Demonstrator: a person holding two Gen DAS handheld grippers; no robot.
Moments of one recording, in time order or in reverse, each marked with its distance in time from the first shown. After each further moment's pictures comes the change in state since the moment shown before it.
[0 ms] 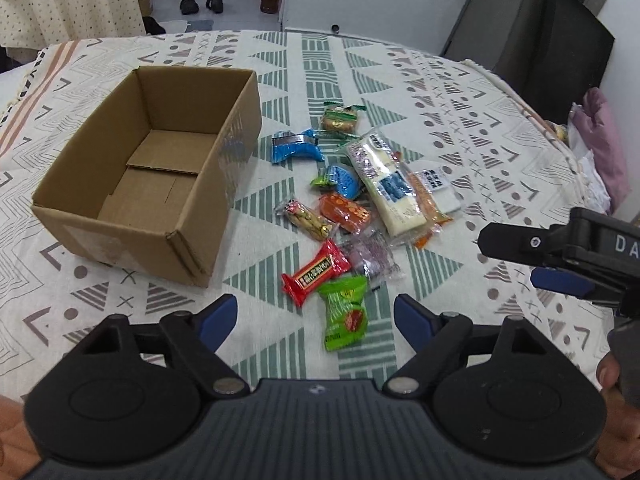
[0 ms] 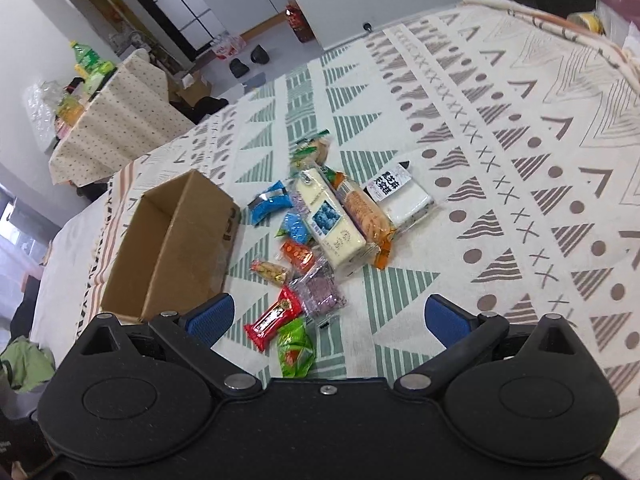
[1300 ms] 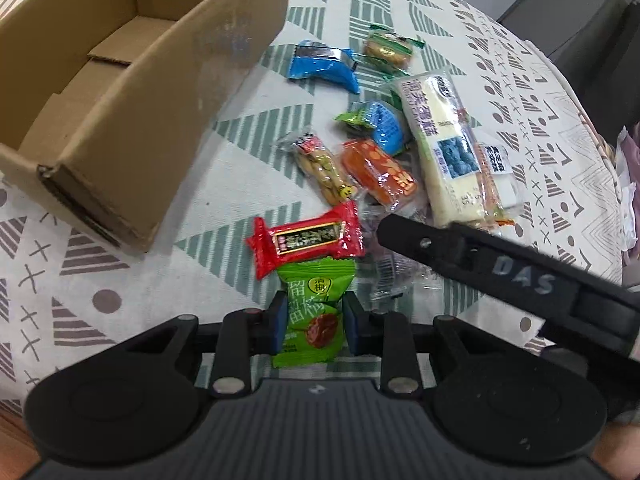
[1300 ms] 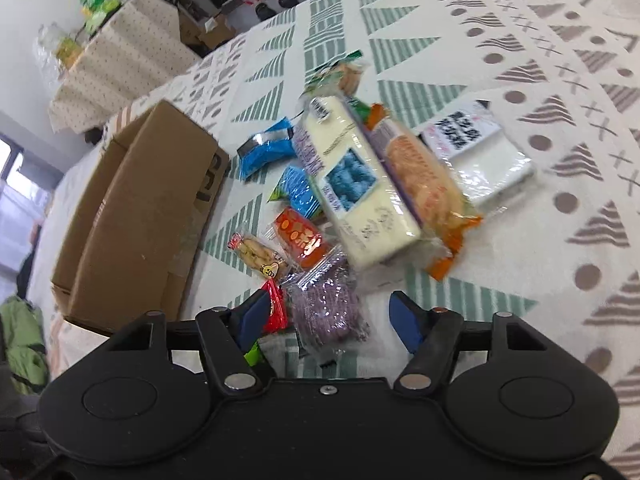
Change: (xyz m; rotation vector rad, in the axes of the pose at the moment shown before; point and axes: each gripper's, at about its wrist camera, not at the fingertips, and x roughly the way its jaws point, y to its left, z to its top) left arm 0.098 0.019 0.006 -0.219 0.187 -0.048; right arm 0.119 0.008 -0.001 -0.125 0.141 0.049
